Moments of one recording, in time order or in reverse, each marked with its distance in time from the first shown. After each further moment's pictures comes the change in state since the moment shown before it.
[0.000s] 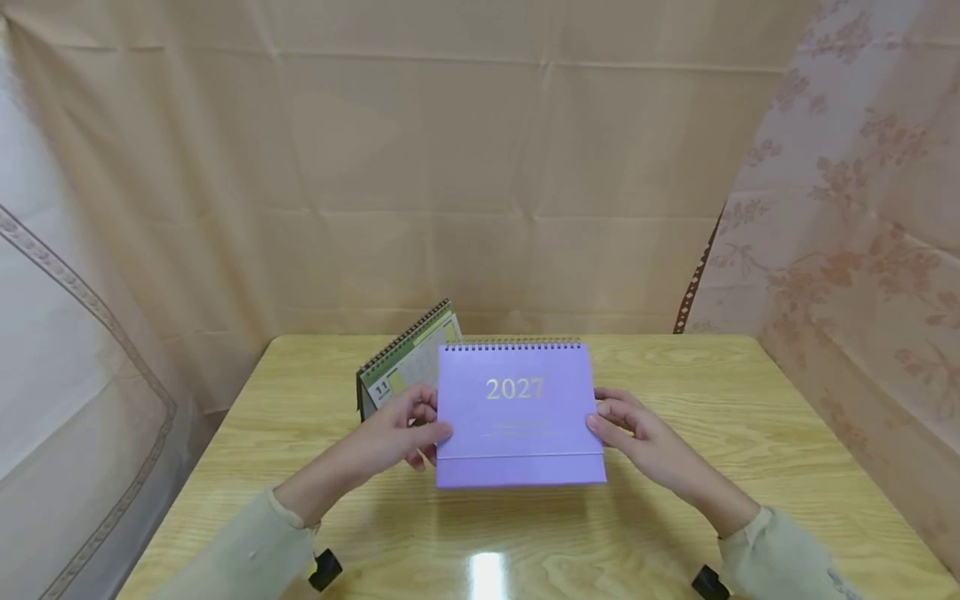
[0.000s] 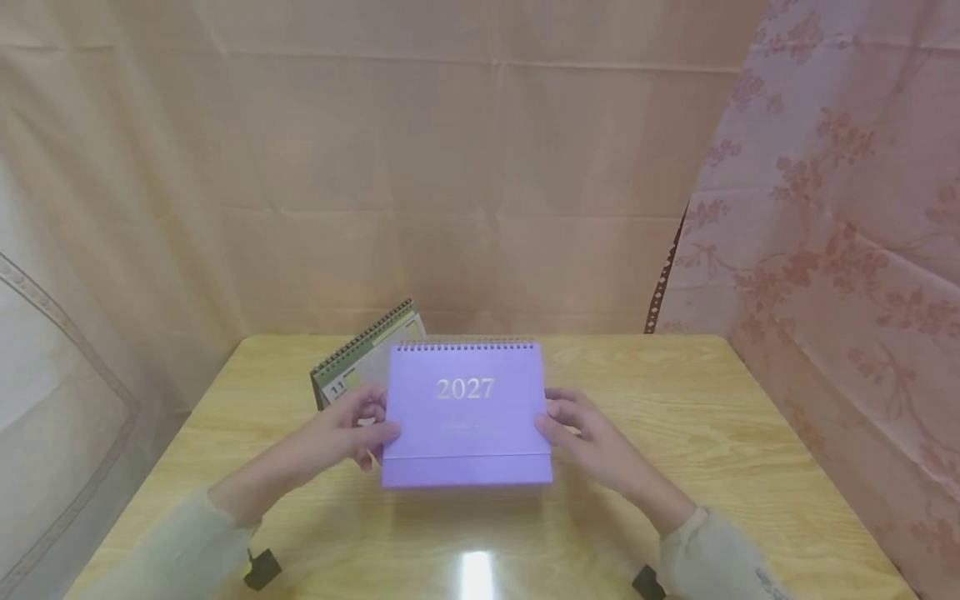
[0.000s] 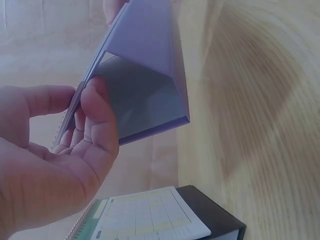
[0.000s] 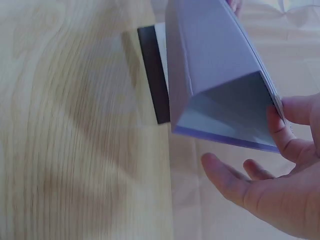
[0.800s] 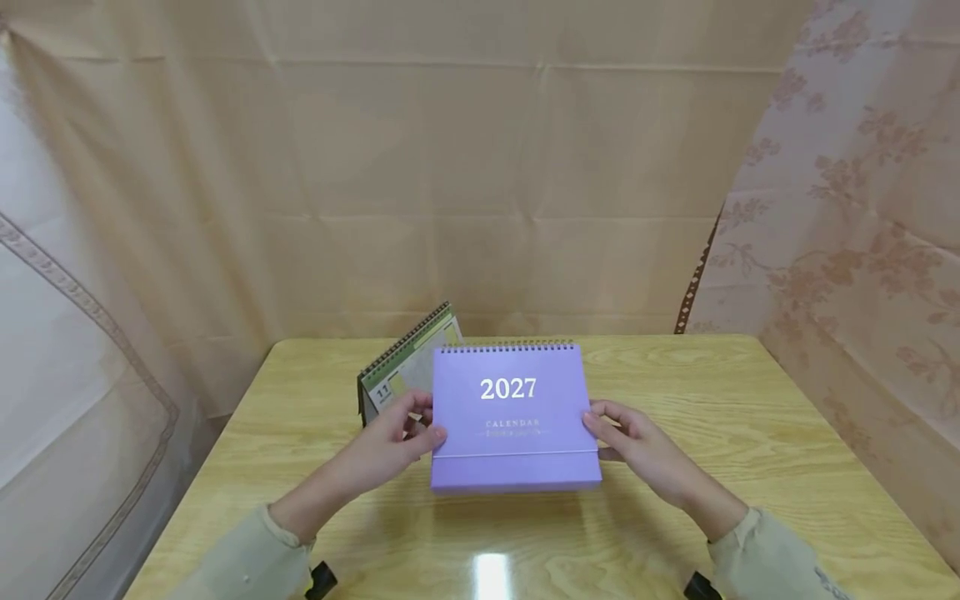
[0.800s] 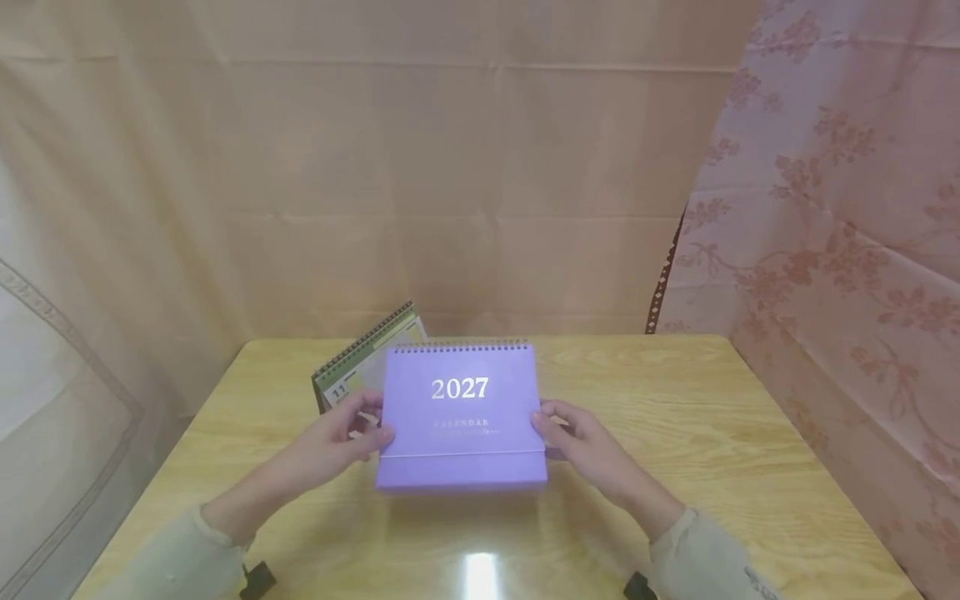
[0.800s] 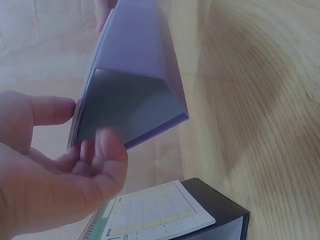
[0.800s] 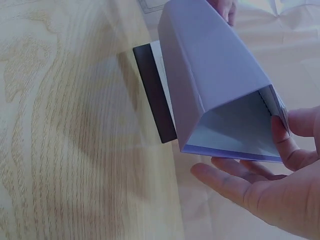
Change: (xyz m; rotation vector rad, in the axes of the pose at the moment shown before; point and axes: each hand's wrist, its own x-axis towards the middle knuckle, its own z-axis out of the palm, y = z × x) left_hand -0.010 -0.003 0.004 0.169 0.119 0.120; right_hand 0.005 -0.003 0.009 0.240 -0.087 0.046
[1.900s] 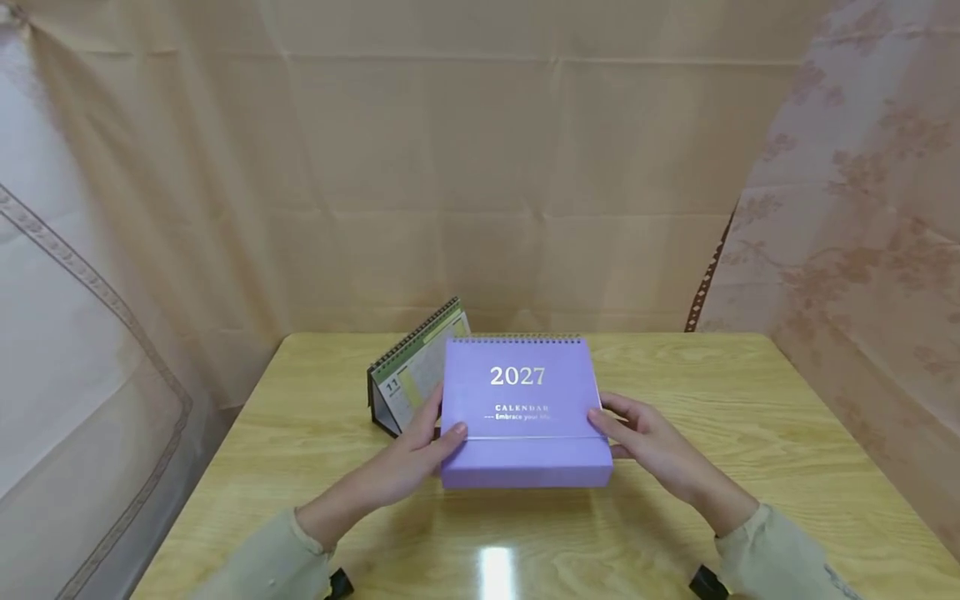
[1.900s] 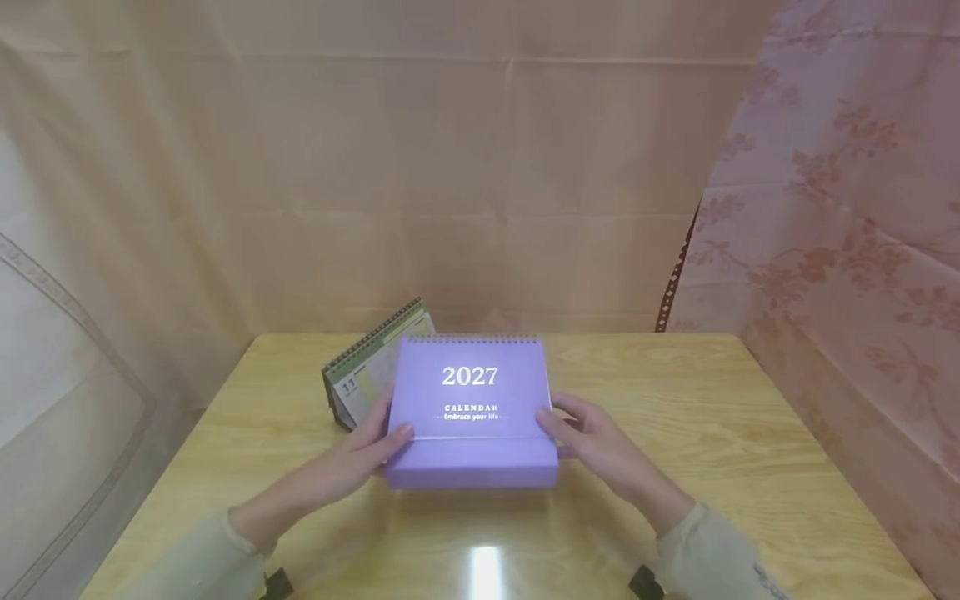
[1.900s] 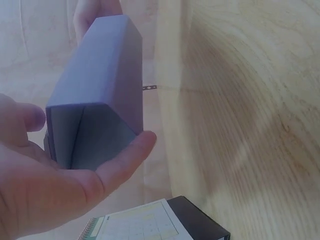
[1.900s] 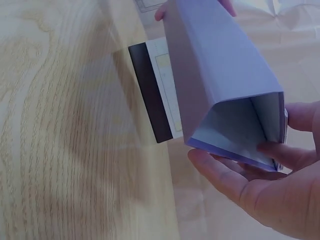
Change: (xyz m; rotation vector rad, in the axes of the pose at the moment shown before) left_hand -0.006 -0.003 0.021 -0.037 -0.071 0.023; right_hand 0.004 -0.003 -0.001 0.018 0.029 0.068
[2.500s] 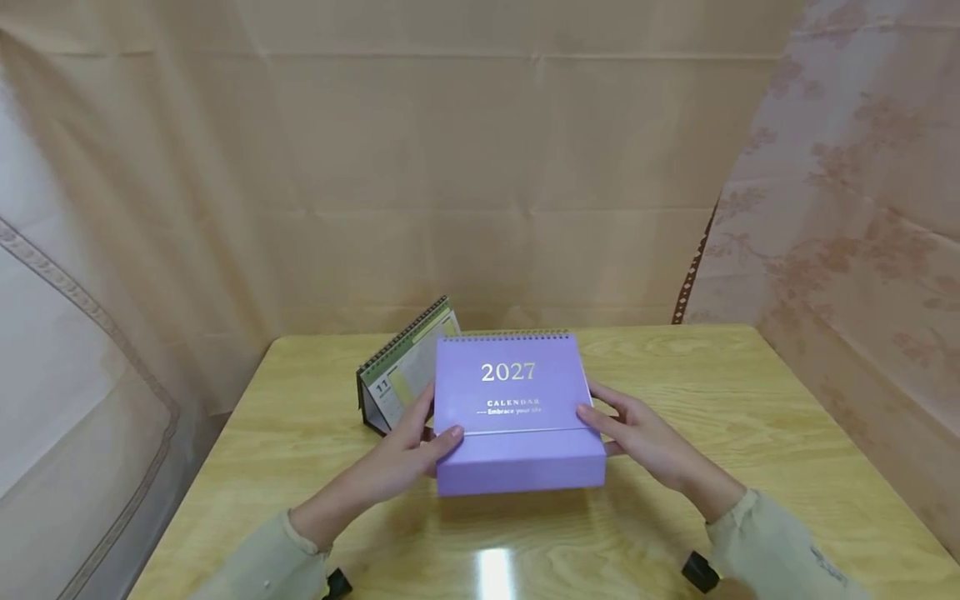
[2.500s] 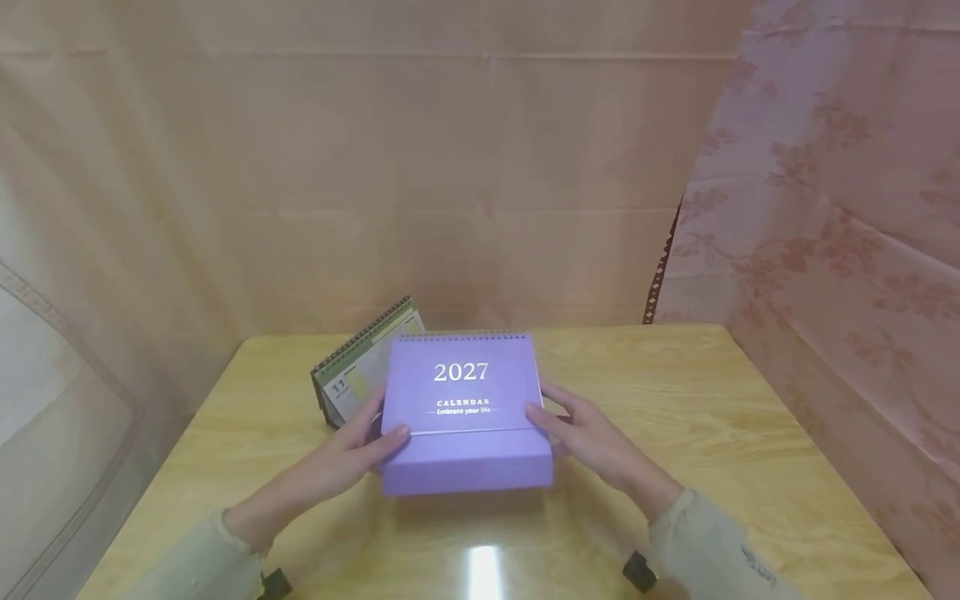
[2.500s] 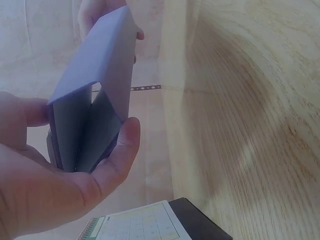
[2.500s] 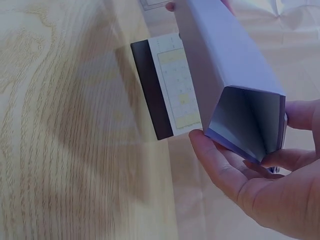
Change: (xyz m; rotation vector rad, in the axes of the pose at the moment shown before) left_hand 0.012 -0.005 0.001 -0.101 -0.007 -0.041; right_hand 0.003 0.005 -0.006 0.032 -0.038 0.027
